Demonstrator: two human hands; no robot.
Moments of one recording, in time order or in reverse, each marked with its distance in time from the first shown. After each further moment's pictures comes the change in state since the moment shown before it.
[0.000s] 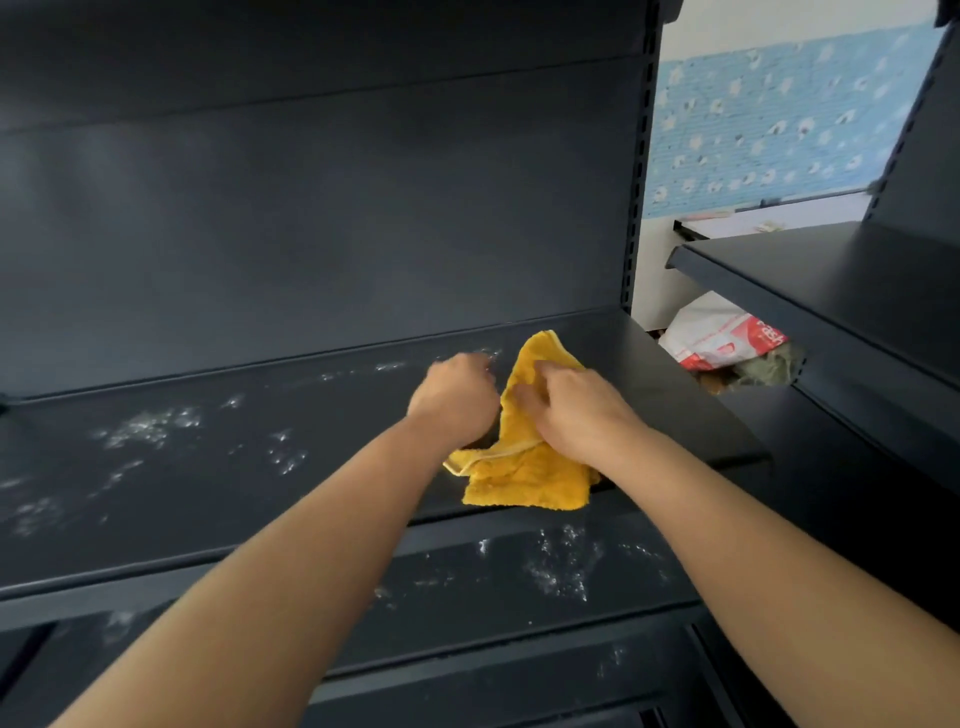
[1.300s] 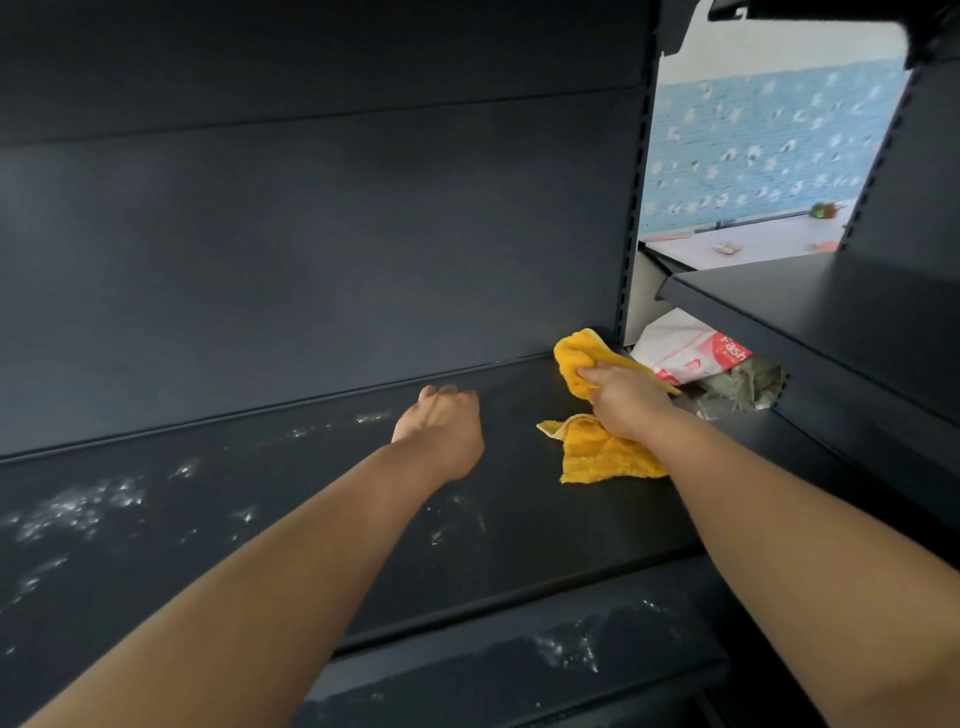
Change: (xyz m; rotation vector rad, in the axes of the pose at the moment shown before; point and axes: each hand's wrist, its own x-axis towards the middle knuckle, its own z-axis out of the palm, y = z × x) left_hand 0.065 -0.030 0.005 0.363 -0.070 0.149; right_hand 0.090 0.062 -0.008 -0.189 -0.076 0.197
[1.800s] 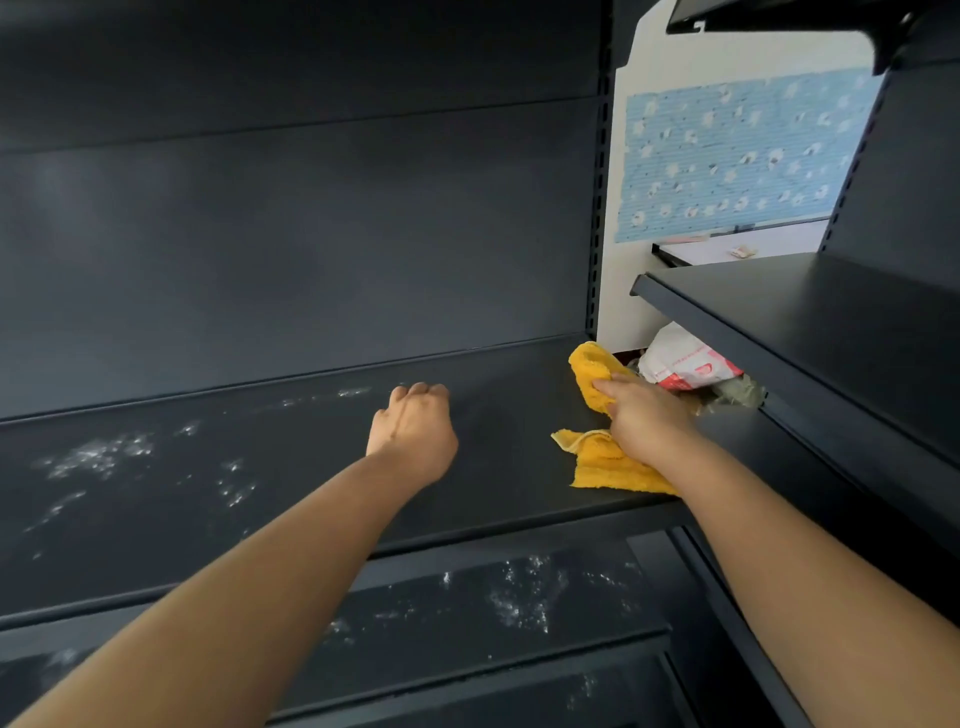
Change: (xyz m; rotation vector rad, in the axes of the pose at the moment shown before) left_hand -0.052 0.038 0.005 -0.046 0.104 -0.151; right_hand -0.060 0.061 -0.002 0.048 0.106 -0.028
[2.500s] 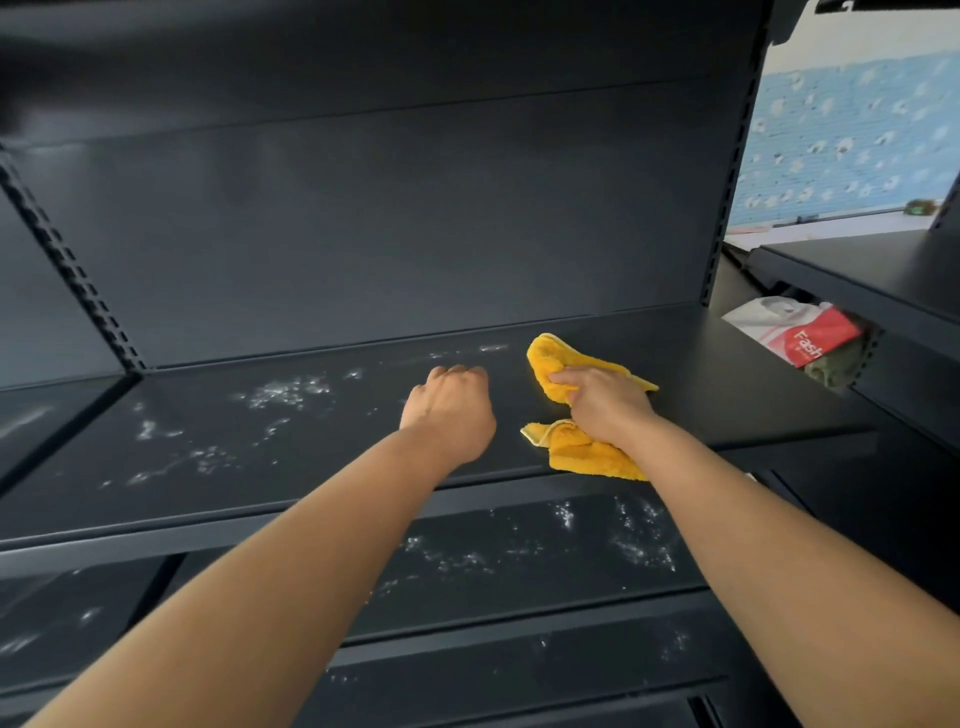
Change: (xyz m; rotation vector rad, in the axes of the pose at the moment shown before) left_hand -0.078 -0.133 -0.049 -0.013 -0.009 0.052; right_hand -0.048 -0.195 0.052 0.119 -0.067 -0.091
